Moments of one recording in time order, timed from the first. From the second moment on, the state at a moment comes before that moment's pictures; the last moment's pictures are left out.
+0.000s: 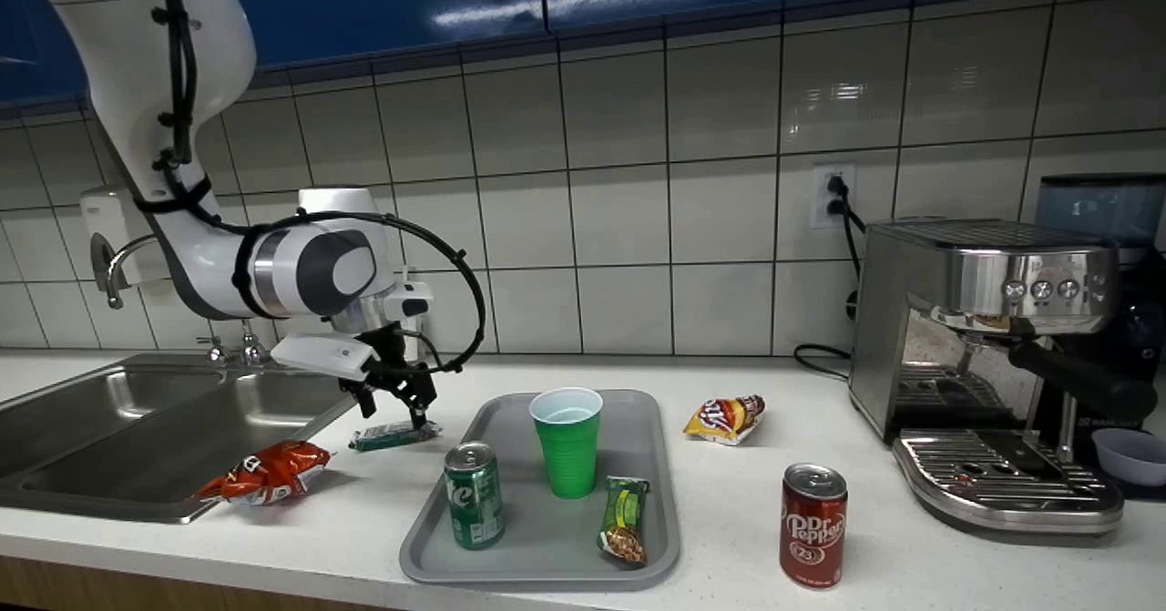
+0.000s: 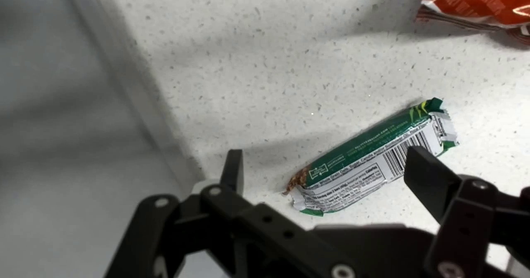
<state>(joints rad) 0.18 0.38 0.00 -2.35 0.09 2.90 0.18</state>
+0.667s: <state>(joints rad) 0.33 0.49 -0.13 -2.25 0.06 2.89 0.45</state>
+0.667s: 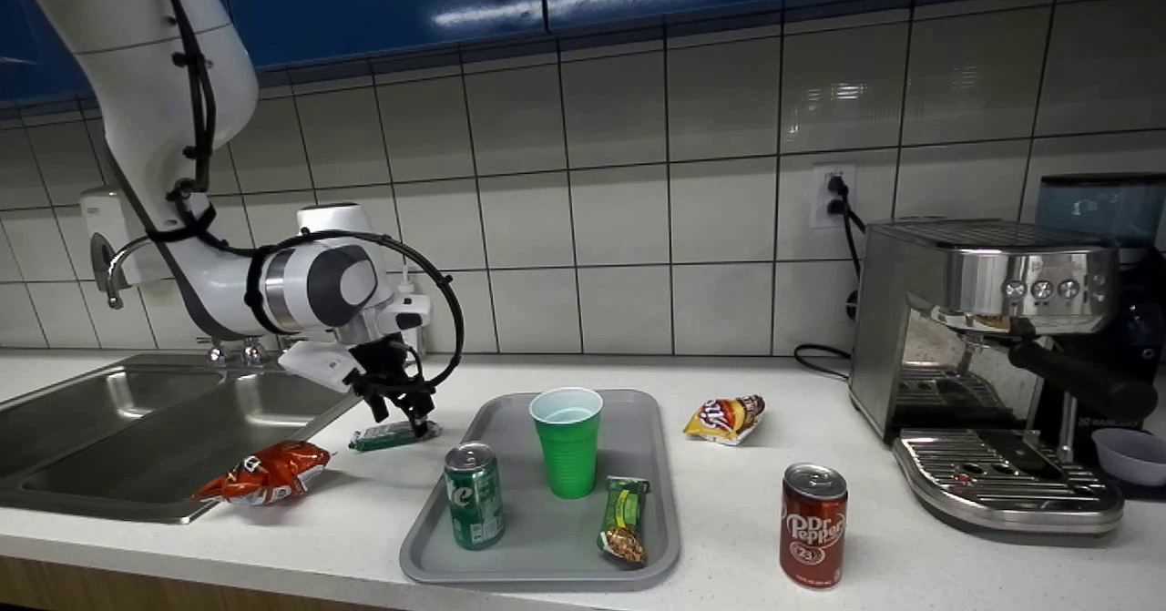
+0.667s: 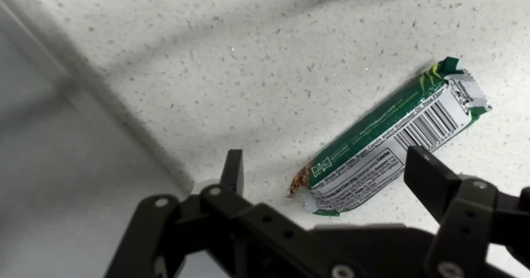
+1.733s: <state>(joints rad) 0.36 0.60 -0.13 -2.12 0.06 2.86 0.57</state>
